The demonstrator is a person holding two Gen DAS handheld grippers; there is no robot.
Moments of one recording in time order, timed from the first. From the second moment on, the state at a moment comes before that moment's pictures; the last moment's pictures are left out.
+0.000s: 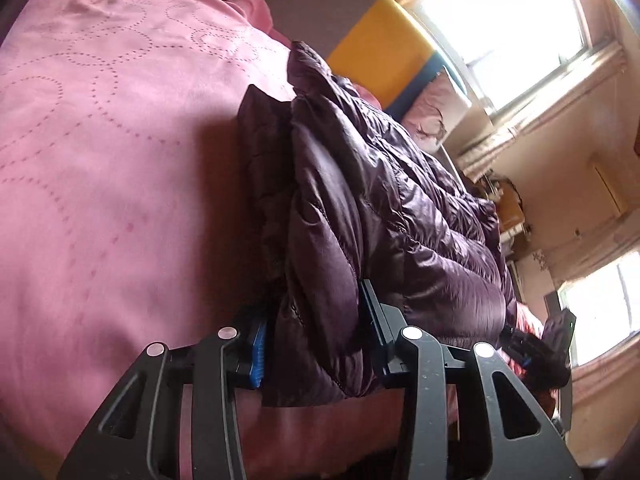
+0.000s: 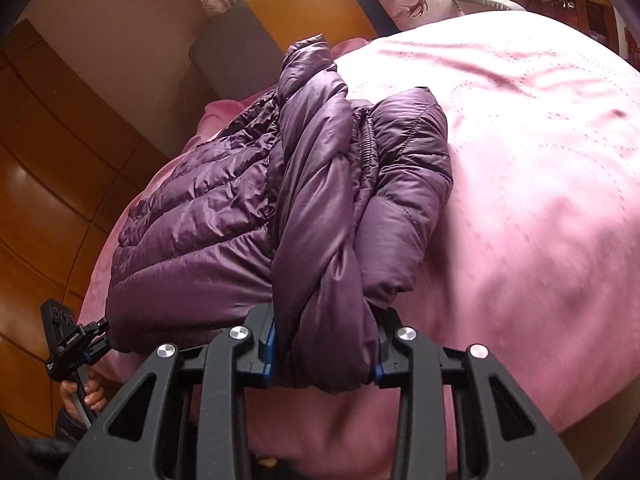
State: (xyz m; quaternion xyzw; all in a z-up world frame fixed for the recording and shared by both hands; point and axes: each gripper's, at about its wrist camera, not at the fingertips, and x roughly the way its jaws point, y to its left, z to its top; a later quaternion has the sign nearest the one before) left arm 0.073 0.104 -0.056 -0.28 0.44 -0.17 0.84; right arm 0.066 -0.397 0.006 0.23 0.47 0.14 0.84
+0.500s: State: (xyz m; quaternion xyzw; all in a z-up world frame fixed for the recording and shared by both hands) left arm 0.038 0.082 0.019 -0.20 0.39 -0.16 0.88; right arm 0.040 -0.454 -0.011 0.37 0.45 0.12 0.80
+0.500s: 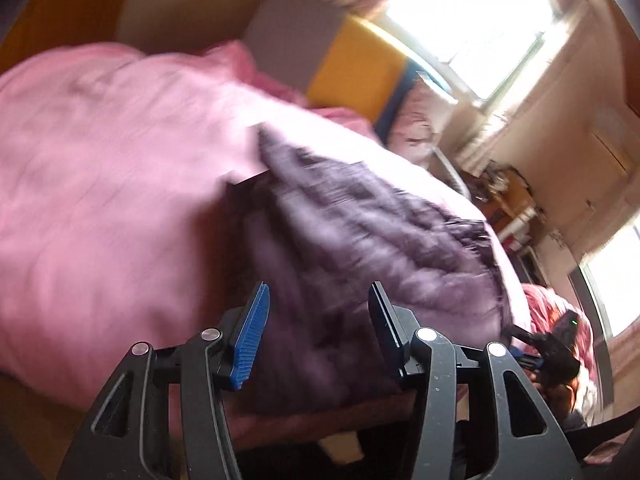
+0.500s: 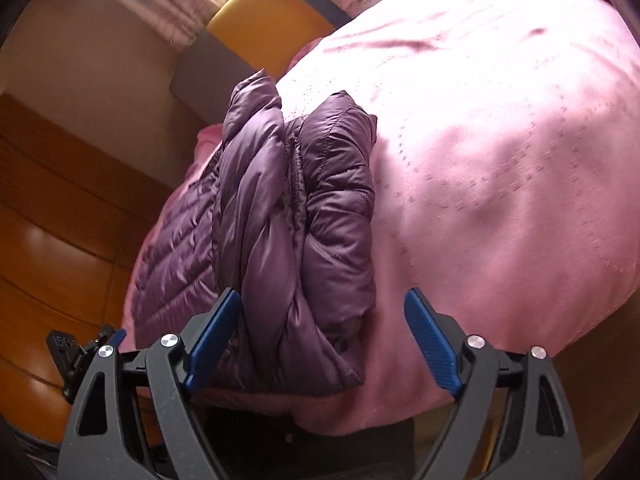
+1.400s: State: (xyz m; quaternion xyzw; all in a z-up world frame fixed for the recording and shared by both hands) left arm 0.113 -0.069 -0.005 -0.09 0.41 -0.23 0.88; right arm 0.086 -0.487 -0.063 0.42 0.46 0.20 0.76
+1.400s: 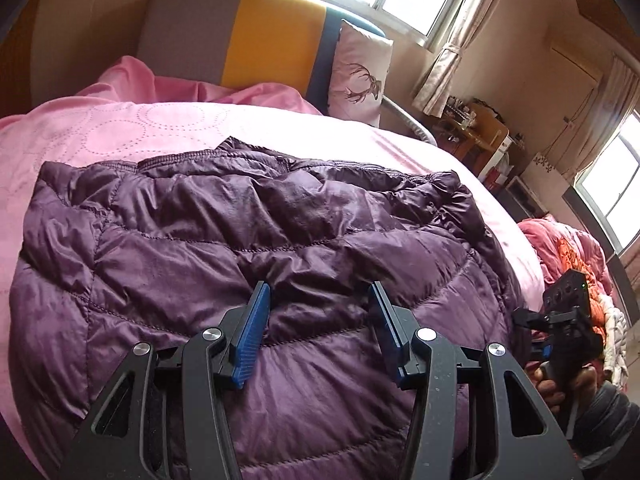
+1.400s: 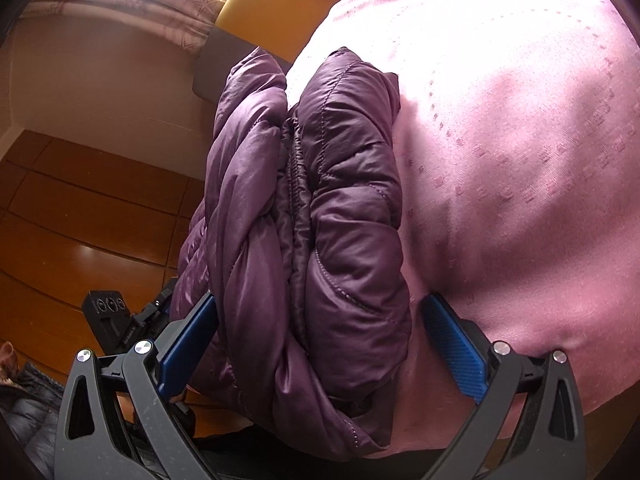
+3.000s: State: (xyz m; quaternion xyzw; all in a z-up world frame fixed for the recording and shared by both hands) left arm 0.126 -0.057 -0.049 -0.16 0.45 -0.22 0.85; right arm 0.071 -0.288 0.111 0.17 0.38 0.27 0.87
